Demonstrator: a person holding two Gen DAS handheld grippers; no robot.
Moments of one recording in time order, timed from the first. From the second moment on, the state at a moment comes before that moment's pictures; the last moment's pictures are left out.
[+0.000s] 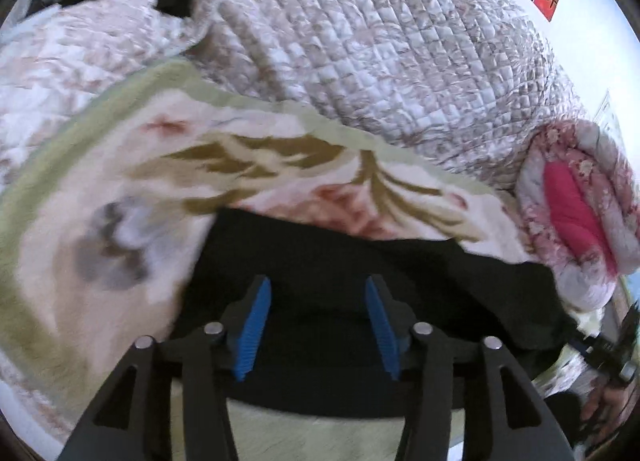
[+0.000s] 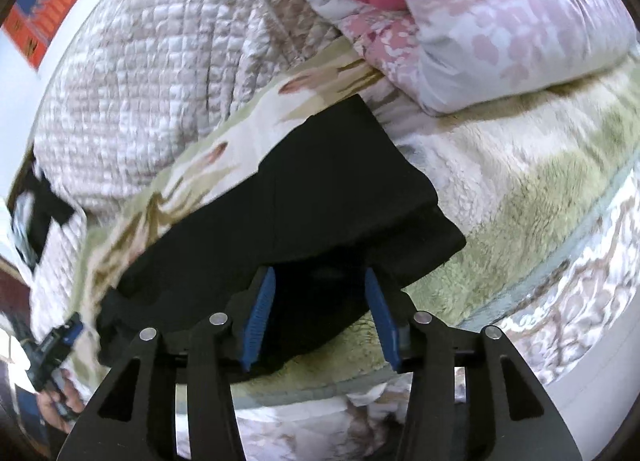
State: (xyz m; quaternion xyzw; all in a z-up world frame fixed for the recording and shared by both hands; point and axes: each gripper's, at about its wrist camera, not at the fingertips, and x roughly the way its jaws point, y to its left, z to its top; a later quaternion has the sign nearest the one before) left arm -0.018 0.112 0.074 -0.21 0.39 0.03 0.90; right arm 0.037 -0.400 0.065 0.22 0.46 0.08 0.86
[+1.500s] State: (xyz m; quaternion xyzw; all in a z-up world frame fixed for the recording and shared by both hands) left arm -0.011 0.135 0.092 -0.34 0.35 0.04 0.87; right arm 0.049 -0.416 0.046 0.32 0.46 0.05 0.83
